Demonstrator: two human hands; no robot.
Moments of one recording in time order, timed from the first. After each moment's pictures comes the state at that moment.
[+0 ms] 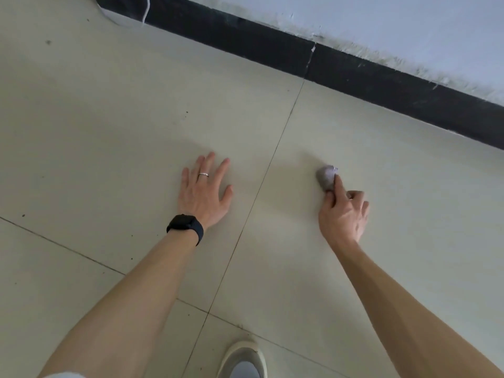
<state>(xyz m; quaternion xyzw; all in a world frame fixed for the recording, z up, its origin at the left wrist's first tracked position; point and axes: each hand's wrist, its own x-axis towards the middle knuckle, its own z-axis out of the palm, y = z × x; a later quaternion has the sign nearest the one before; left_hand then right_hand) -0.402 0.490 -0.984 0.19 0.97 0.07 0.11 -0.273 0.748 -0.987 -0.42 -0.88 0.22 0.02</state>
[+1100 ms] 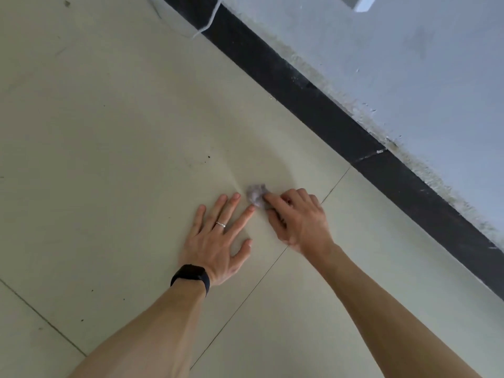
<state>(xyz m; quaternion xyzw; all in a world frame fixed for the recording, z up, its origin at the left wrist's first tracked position) -0.448 0.525 -1.017 0.16 0.98 0.09 0.09 -0.497 0.740 -0.993 0.17 -0.98 0.12 0.03</state>
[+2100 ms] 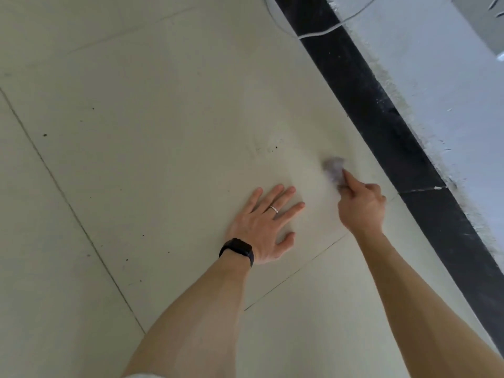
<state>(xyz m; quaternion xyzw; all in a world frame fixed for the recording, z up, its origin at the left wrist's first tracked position) -0.451 0.526 -1.009 0.16 0.97 0.13 0.15 -0.548 0.726 -0.968 -0.12 -0.98 0.12 -0.12</state>
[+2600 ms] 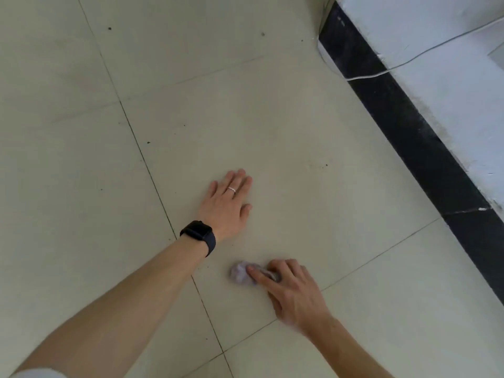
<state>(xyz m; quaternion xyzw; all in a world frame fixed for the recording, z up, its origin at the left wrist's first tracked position) -0.418 0.350 -0.982 -0.04 0.98 0.15 0.15 -0.347 0.595 -0.976 0.43 -0.89 0.12 -0.11</state>
